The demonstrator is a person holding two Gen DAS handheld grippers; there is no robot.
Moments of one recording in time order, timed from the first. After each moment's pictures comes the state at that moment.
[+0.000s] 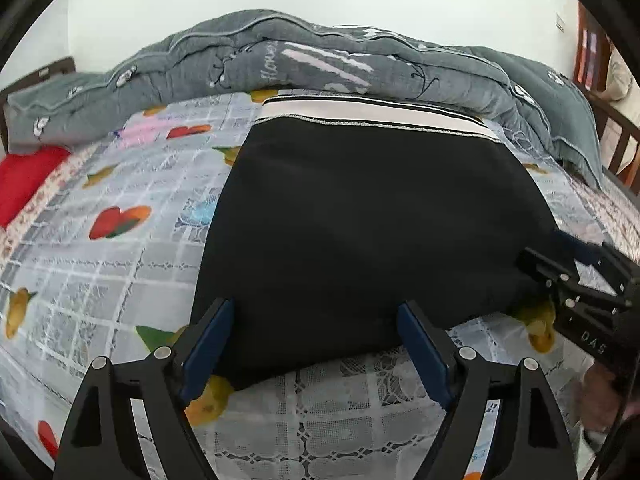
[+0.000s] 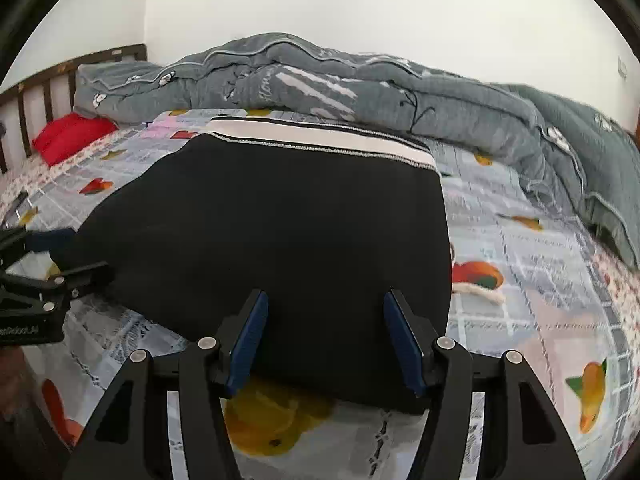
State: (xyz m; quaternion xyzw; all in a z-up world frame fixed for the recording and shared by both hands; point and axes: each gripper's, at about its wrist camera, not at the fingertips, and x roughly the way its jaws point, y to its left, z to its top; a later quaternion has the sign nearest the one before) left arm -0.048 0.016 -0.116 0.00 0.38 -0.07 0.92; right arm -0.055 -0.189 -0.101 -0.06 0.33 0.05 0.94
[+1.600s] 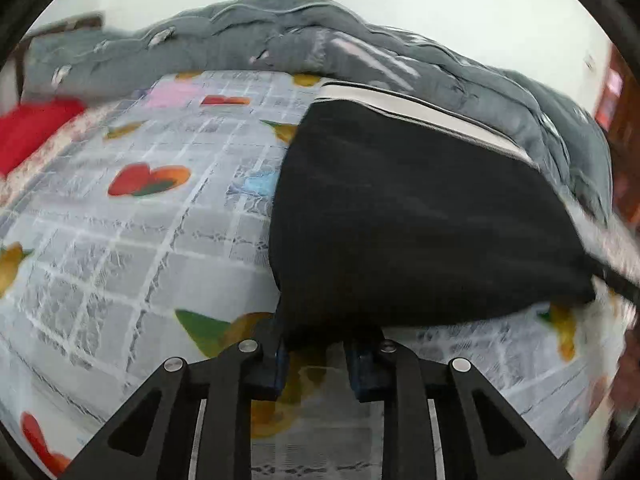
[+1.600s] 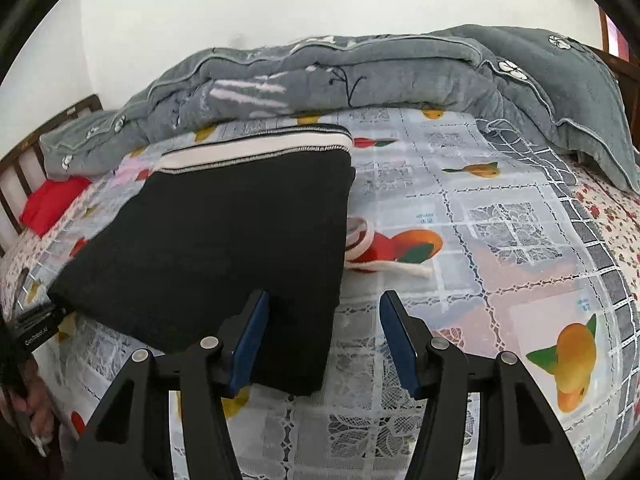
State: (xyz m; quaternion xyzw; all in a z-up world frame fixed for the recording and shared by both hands) left arm -0.040 0.064 -0.140 -0.04 0.38 -0.06 0.92; right arm -0.042 -0.264 -0.086 0.05 0.37 0.03 0.93
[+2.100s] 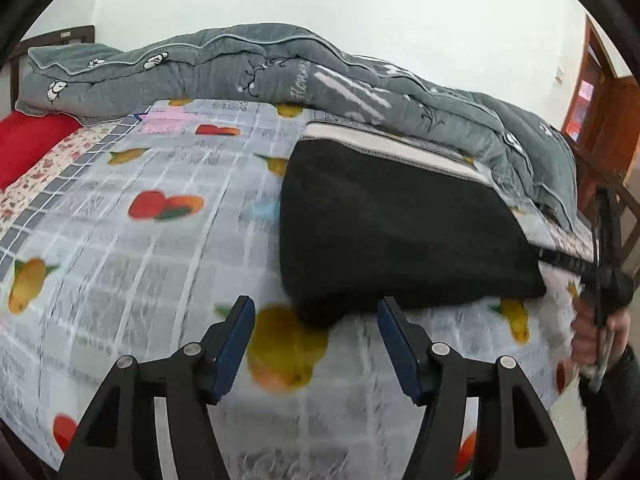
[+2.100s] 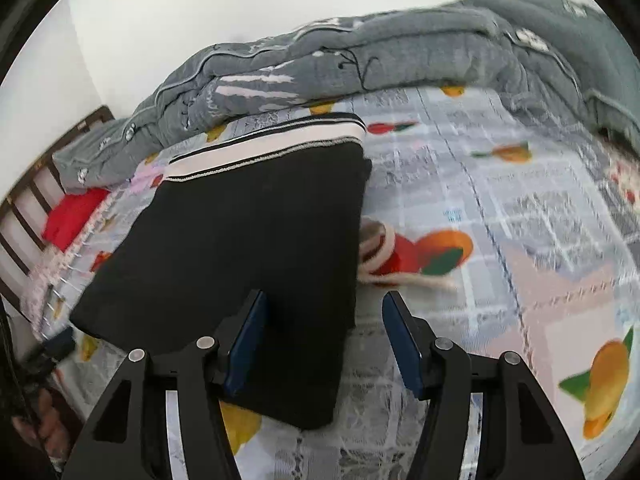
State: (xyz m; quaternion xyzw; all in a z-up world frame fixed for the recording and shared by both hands) left arm -0.056 0.090 -0.101 -0.07 0.37 -0.11 0.92; right arm -0.010 -0.268 -0.087 0.08 0.39 0.06 0.91
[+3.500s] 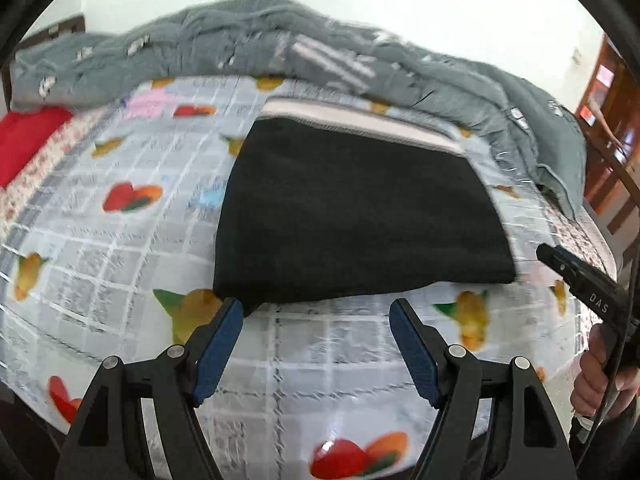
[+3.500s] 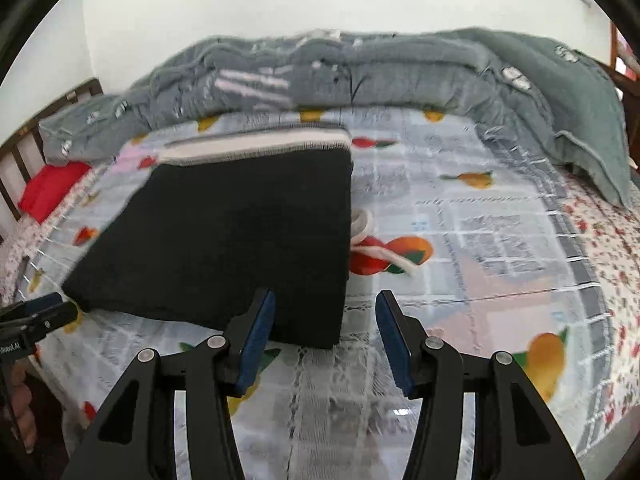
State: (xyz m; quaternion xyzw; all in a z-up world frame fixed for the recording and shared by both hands) left arm -0.079 0.022 -0.057 -0.06 0.43 -0.09 0.90; right arm -0.063 -0.270 -0.040 0.02 0.38 0.02 0.93
